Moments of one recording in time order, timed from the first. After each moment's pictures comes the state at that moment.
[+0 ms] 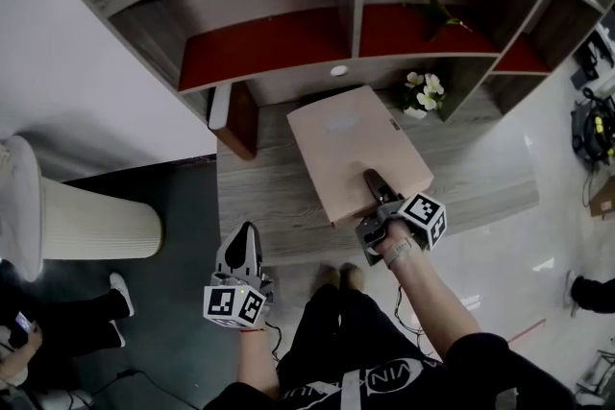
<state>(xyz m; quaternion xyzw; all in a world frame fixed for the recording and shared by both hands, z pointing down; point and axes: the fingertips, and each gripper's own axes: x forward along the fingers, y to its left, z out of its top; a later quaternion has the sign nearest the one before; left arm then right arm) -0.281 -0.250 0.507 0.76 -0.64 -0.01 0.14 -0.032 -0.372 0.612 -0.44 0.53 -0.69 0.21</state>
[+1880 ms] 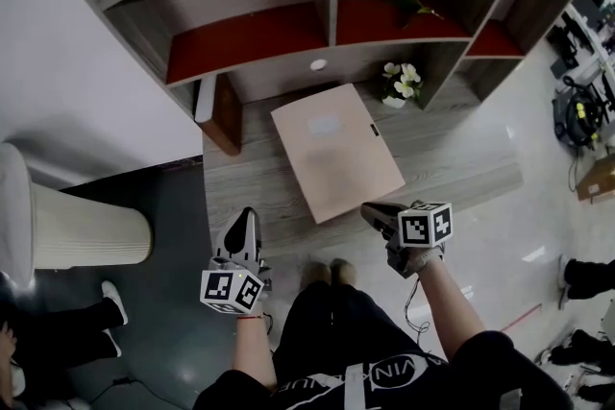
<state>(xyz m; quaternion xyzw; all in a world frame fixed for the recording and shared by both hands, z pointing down) -0.254 -0.259 0.504 0.79 -0.60 -0.04 0.15 -0.025 -0.279 0.601 -0.28 0.83 -0.47 -0.14</state>
